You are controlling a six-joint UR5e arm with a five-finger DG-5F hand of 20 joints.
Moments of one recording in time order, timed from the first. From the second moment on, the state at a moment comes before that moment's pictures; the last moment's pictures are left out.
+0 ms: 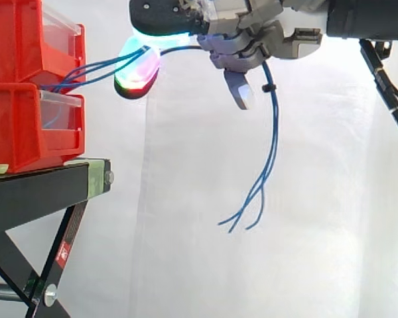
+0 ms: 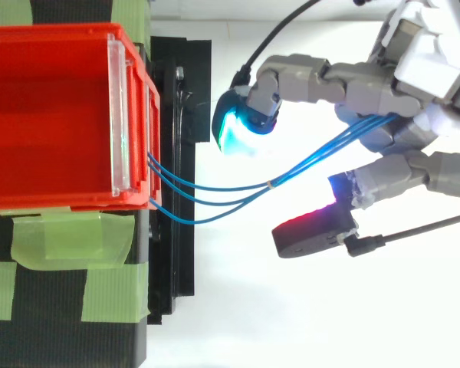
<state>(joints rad) 0.20 -1.81 -1.70 -2.63 -1.25 -1.00</state>
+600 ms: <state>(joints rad) 0.19 -1.79 -1.70 -2.63 -1.24 -1.02</state>
